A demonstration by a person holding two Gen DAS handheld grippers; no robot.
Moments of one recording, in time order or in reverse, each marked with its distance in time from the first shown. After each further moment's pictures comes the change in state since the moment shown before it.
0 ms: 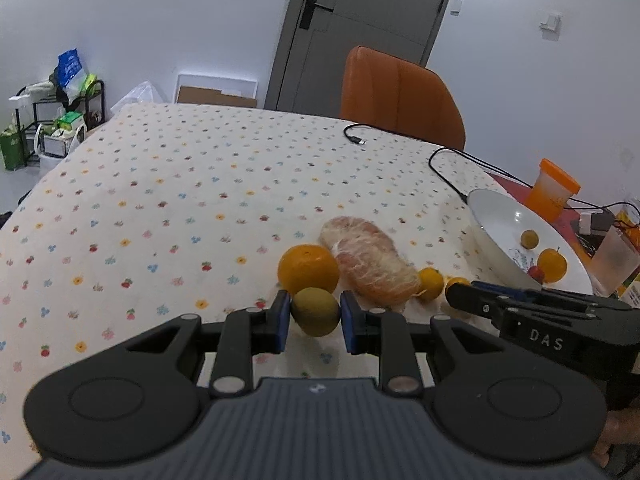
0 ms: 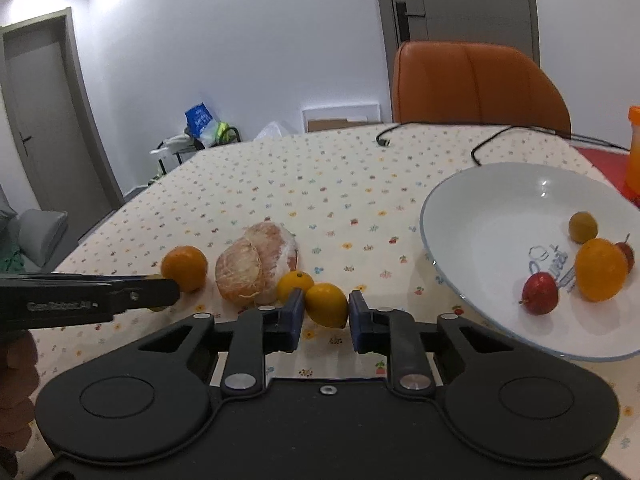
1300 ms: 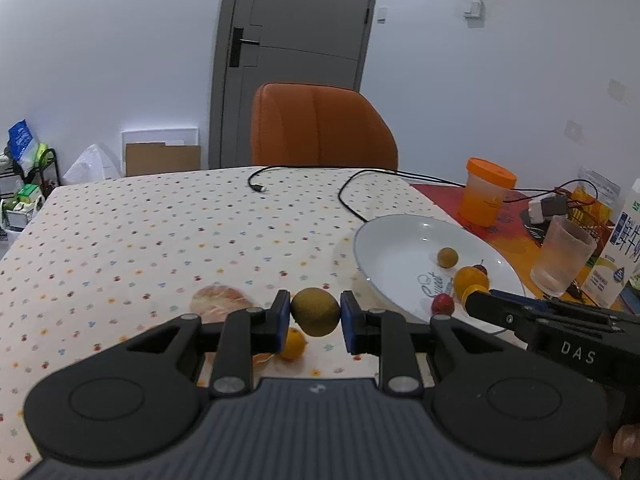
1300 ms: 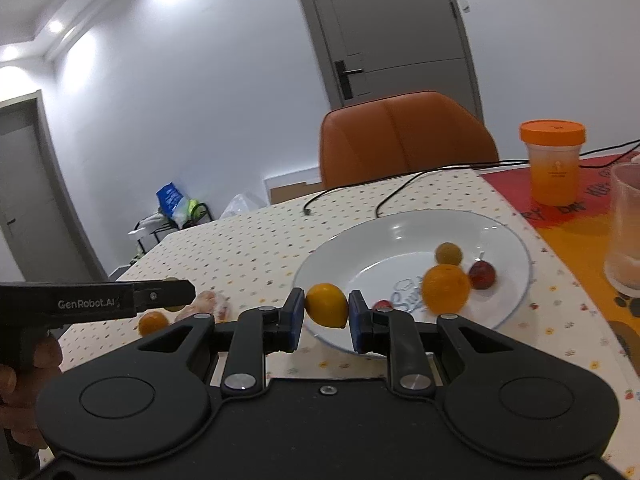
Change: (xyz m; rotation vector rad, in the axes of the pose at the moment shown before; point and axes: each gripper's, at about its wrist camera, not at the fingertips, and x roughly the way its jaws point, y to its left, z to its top) left arm -0.005 -0.103 0.022 0.176 -0.083 -0.074; right arm -0.081 -0.076 -0.006 0.155 -0.189 -0.062
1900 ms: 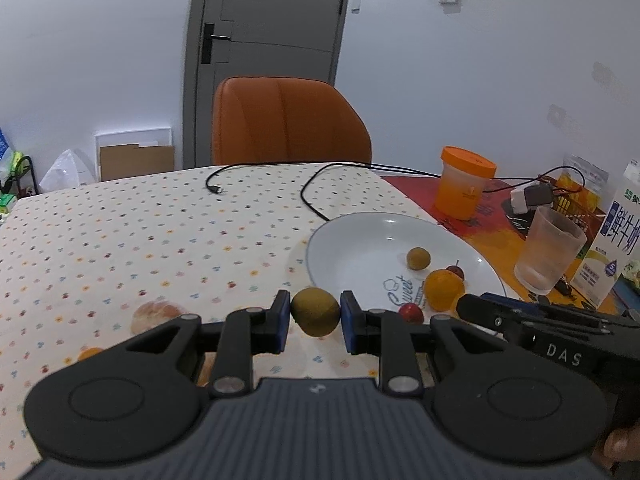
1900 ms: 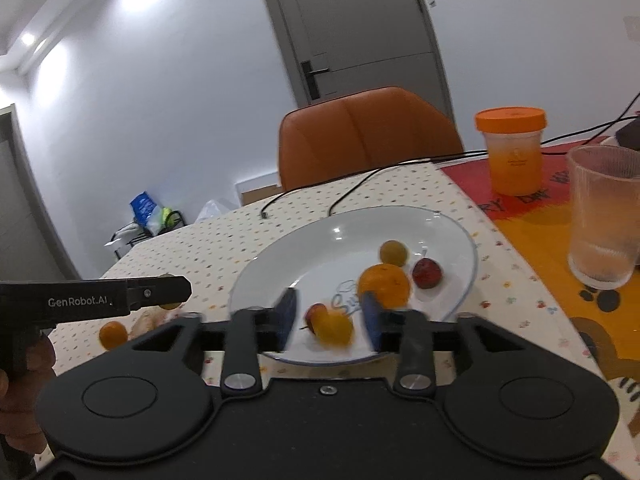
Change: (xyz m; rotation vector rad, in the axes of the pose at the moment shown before) left arm 0.032 -0.033 0.008 0.043 0.020 -0.053; right arm 0.002 -0.036 -0.001 0.049 -0.007 -0.071
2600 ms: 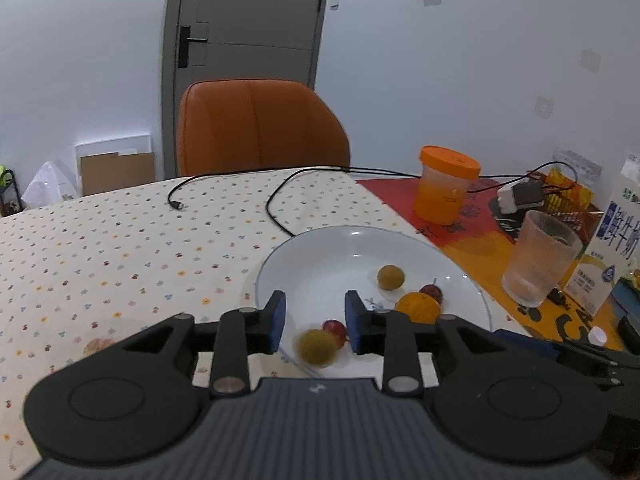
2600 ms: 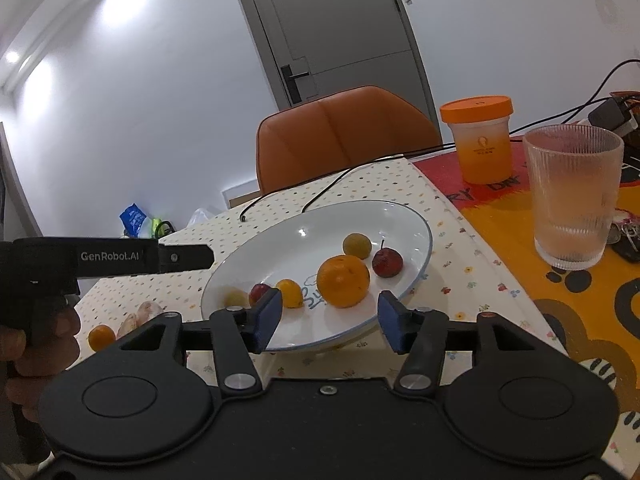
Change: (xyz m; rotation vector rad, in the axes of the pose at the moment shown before) left arm 0.030 -0.030 0.018 0.036 0.010 -0.019; right arm -0.010 -0.023 -0.007 0.056 -0.003 -0.019
